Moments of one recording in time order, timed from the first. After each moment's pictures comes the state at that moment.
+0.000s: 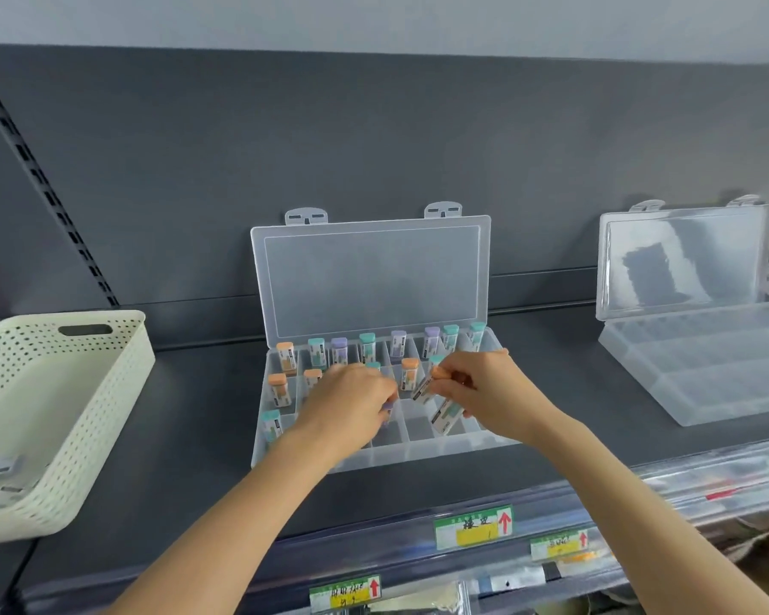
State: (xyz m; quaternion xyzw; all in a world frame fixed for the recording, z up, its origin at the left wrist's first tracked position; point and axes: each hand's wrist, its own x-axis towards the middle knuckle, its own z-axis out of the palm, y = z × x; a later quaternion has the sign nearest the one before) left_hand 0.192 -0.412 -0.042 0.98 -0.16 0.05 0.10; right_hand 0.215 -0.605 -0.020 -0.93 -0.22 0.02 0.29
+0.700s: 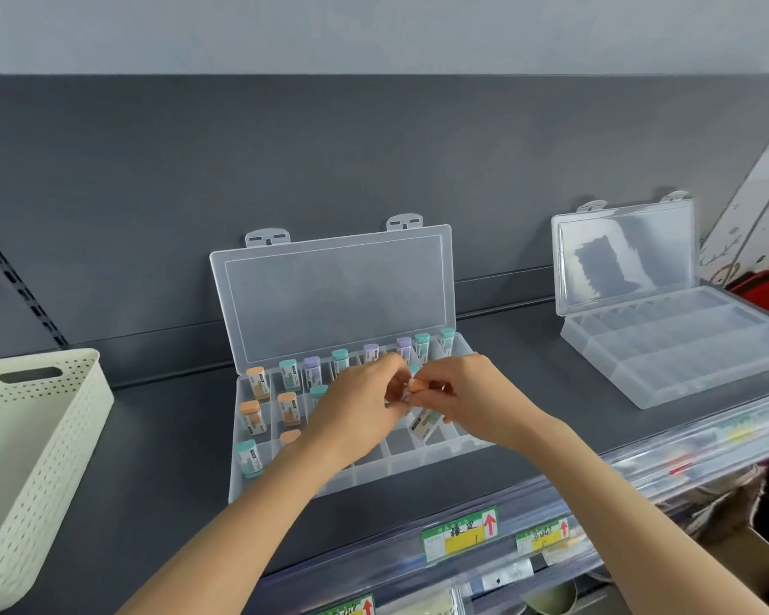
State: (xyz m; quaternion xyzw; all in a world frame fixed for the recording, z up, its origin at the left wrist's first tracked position) left_hand 0.200 -0.439 -0.020 0.93 -0.18 0.04 0.32; right_hand 0.208 -0.608 -0.010 -0.93 -0.22 0.00 0.29
